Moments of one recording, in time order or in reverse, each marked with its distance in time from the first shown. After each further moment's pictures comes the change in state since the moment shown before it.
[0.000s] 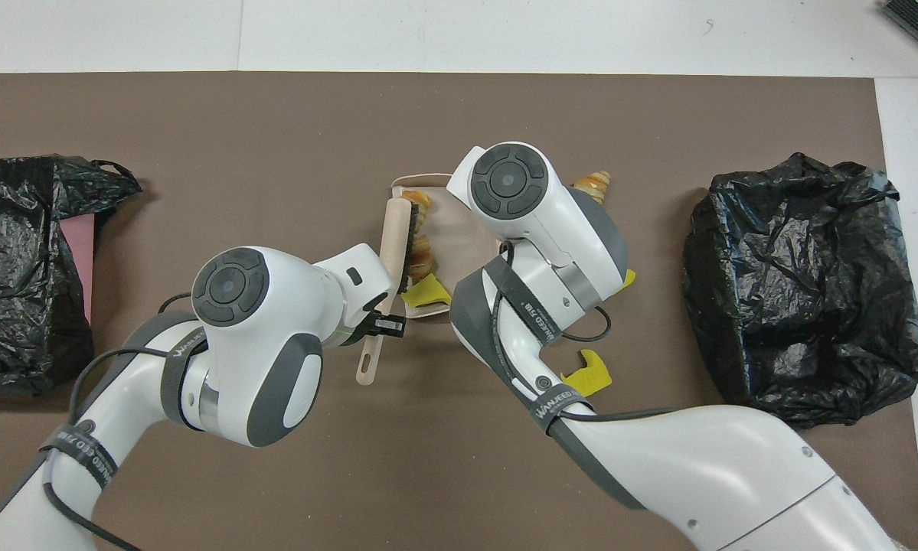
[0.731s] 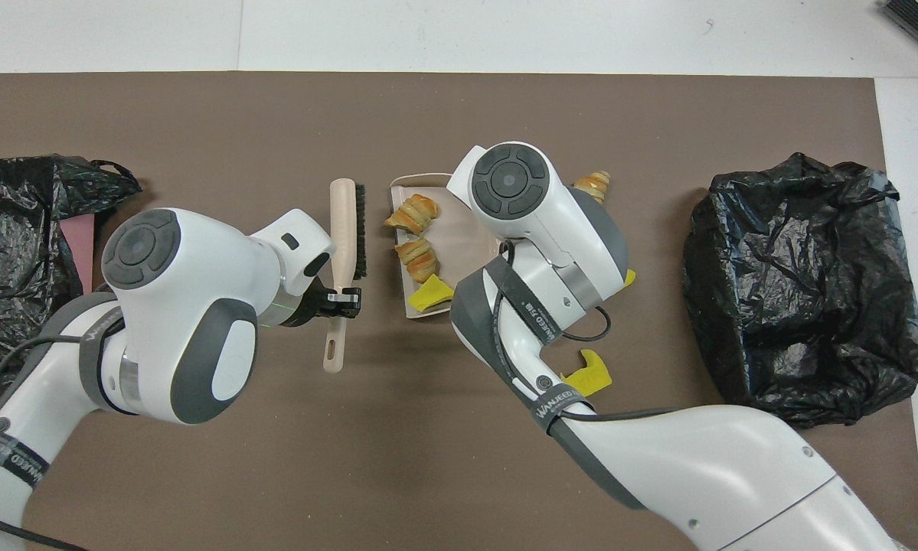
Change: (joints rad) left arm 0.090 -0.040 0.045 0.039 -0.001 -0.143 -0.095; right arm -0.002 -0.001 0.000 -0.002 0.001 0.004 0.000
